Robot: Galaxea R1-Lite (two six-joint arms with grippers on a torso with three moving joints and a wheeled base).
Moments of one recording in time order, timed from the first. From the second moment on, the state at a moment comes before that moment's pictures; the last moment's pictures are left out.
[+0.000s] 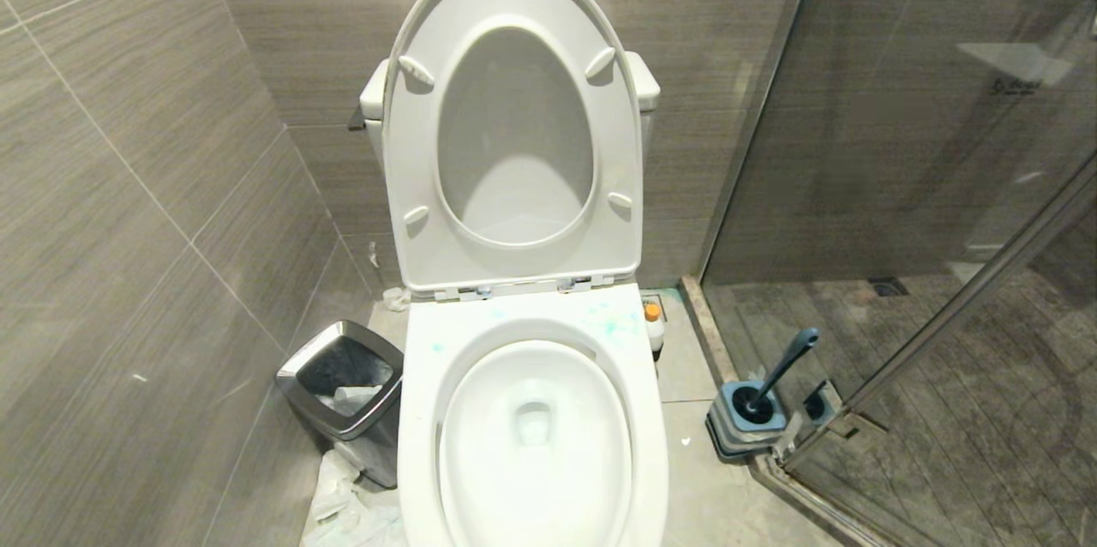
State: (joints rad) left arm 0.04 0.28 -0.54 -0.03 -0.31 0.00; right arm 0.00 0.00 -0.03 0.06 0.00 0.00
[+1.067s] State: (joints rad) left arm 0.00 0.00 -0.01 0.02 -0.03 0.07; right arm 0.00 0.00 -0.03 0.06 0.00 0.00
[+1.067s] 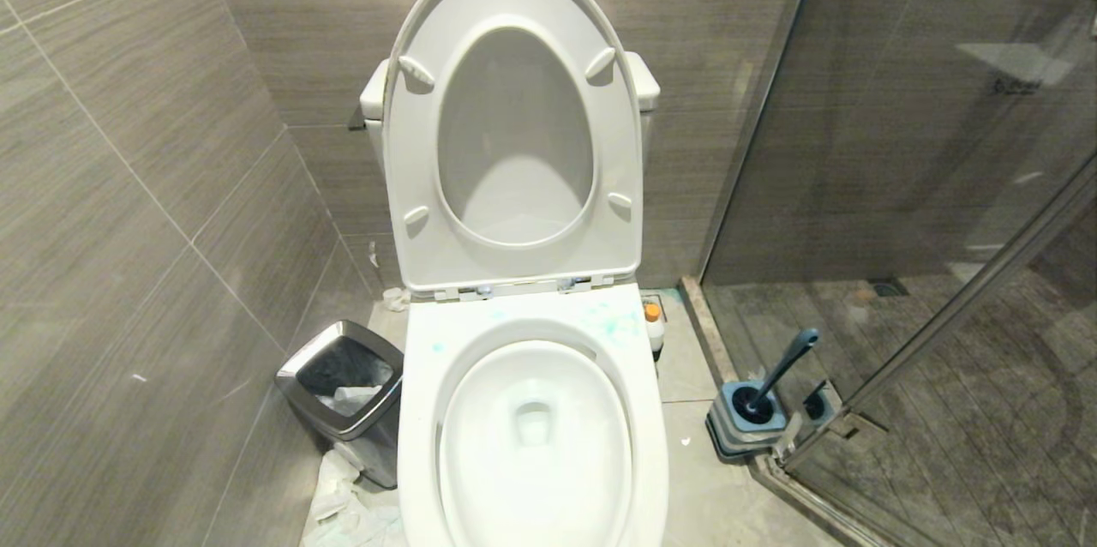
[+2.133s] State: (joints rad) left arm 0.00 0.00 -0.01 0.01 -0.01 0.05; right arm 0.00 0.75 -0.32 -0.03 0.00 -0.02
